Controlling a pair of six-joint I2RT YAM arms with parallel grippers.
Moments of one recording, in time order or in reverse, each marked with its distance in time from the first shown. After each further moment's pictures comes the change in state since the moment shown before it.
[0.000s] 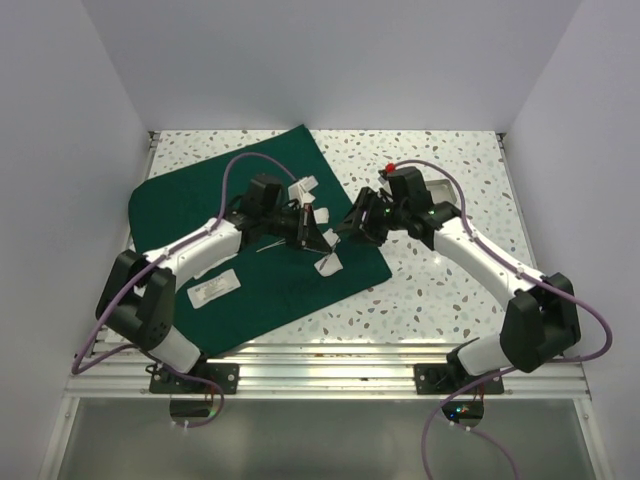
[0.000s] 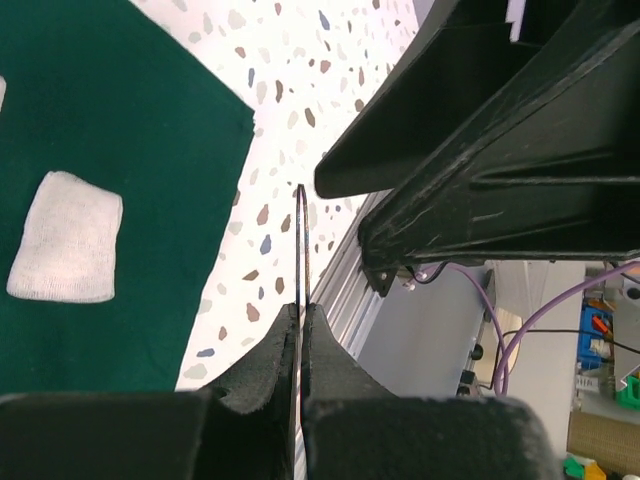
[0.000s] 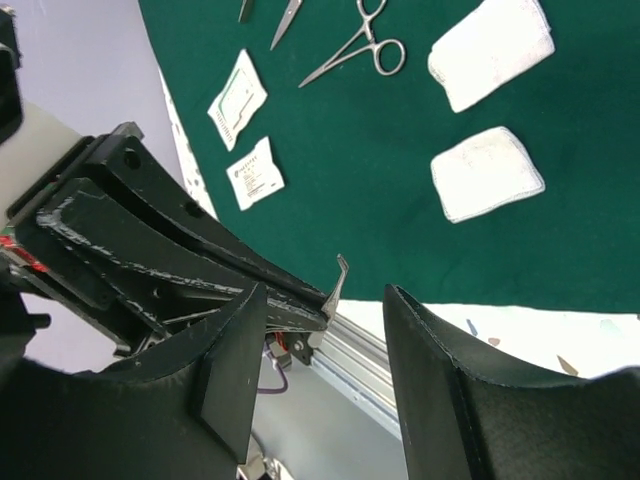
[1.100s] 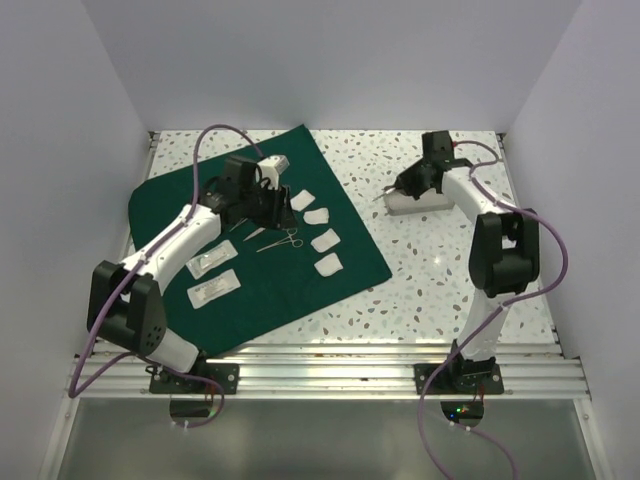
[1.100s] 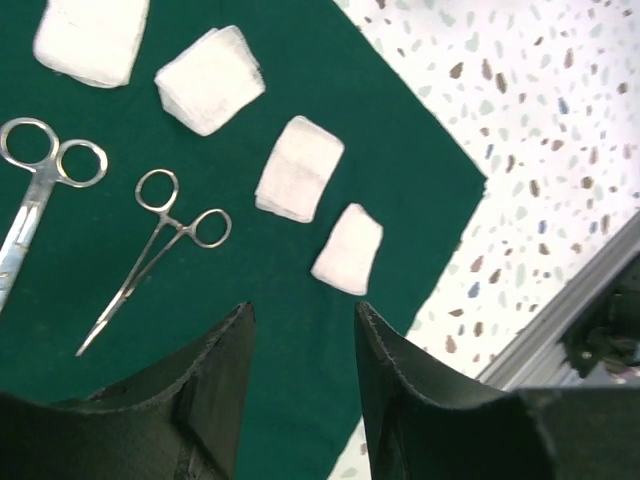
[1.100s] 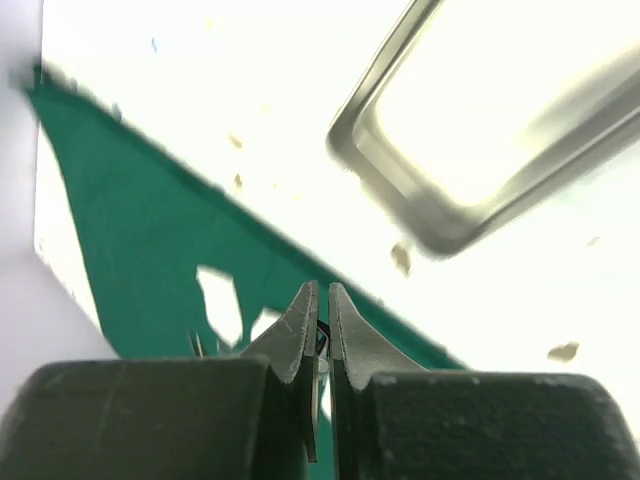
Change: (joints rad) left arm 0.140 -0.042 0.159 -0.306 -0.378 0.332; right arm -0.309 0.450 0.370 -0.064 0.335 0.173
